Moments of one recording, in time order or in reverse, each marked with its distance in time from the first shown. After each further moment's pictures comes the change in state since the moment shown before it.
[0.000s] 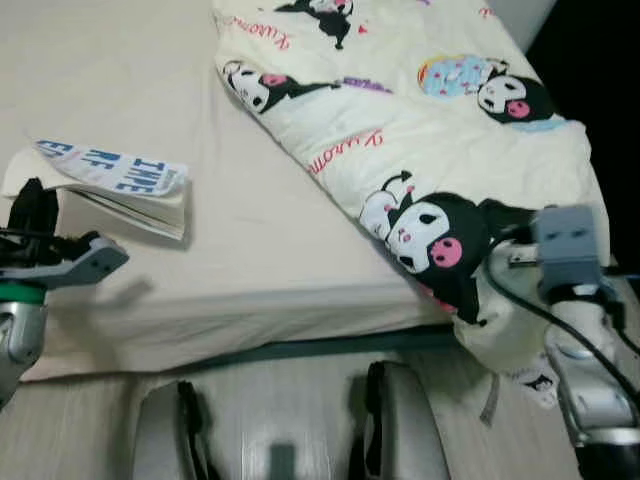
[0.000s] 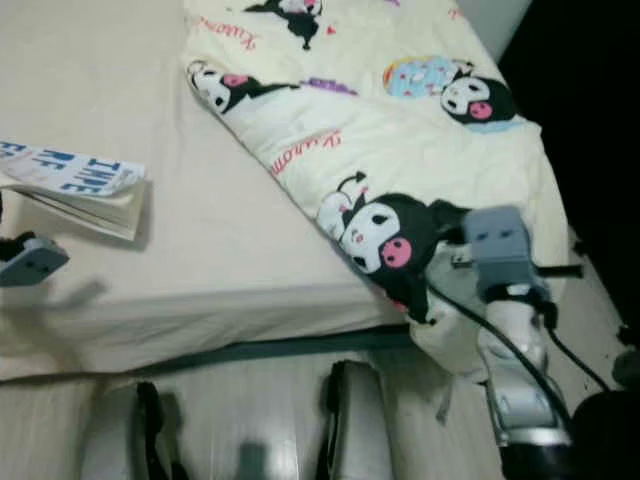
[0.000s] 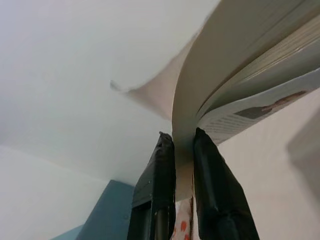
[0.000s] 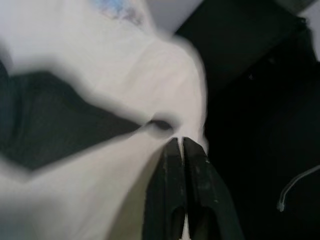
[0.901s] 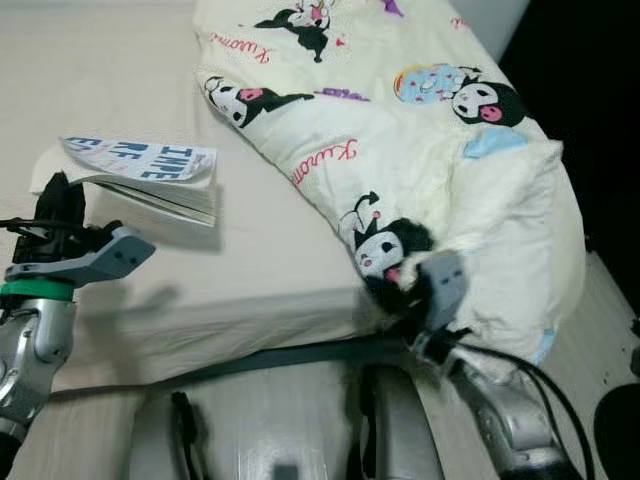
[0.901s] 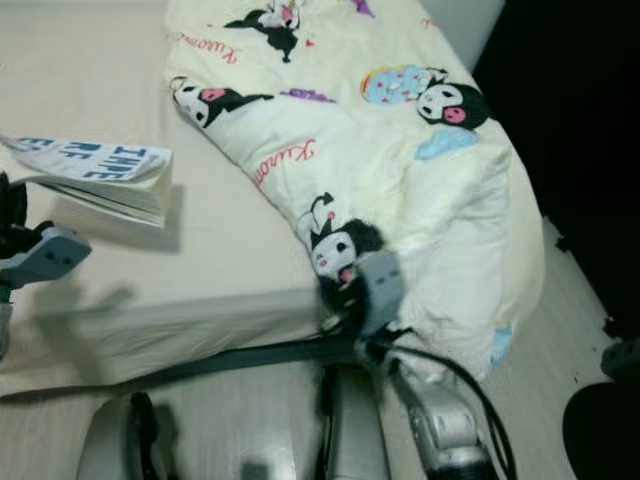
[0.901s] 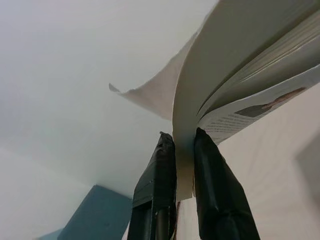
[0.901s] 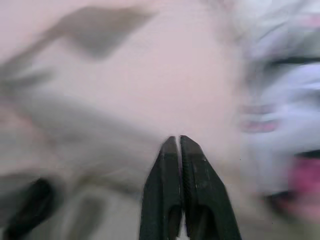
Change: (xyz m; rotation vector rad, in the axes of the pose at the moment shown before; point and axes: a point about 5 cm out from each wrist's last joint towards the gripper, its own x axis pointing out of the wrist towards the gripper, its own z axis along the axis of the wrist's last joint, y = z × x) left arm 0.001 0.005 0.035 -0.101 0.019 -0.027; right arm -0.091 0.101 0.038 0.695 -0.116 1.214
